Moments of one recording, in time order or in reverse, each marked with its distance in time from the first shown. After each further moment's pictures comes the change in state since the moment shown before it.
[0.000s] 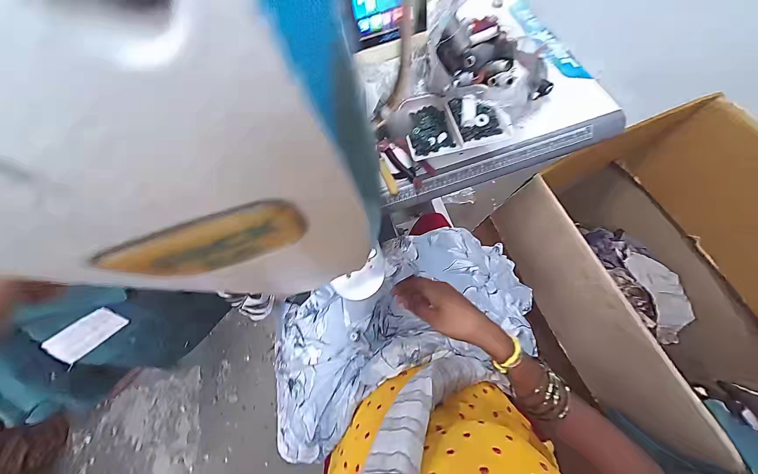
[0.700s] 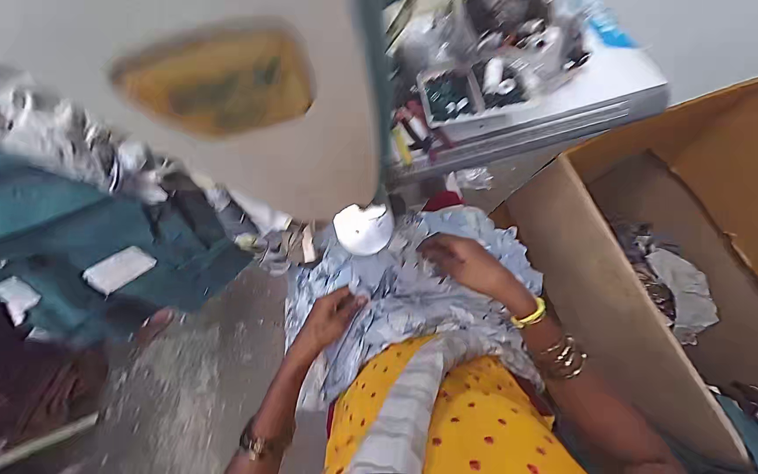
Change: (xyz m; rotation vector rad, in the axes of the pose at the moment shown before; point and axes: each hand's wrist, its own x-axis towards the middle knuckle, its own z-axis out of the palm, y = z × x) left_hand -0.101 -0.080 0.238 -0.252 -0.669 -0.030; right_hand -0.005 0.007 -0.029 -0.109 0.052 0.001
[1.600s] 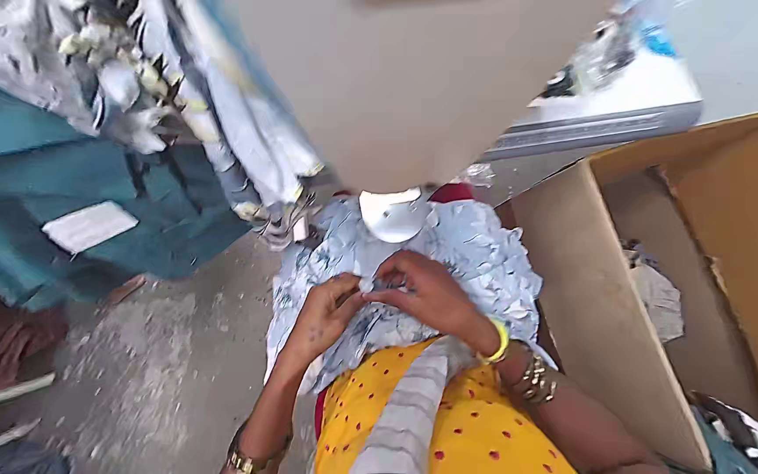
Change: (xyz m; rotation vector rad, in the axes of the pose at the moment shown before) left_hand -0.014 0.004 0.000 -0.094 0.157 0.299; right_hand 0.003 -0.053 0.074 0.001 0.044 -0.224
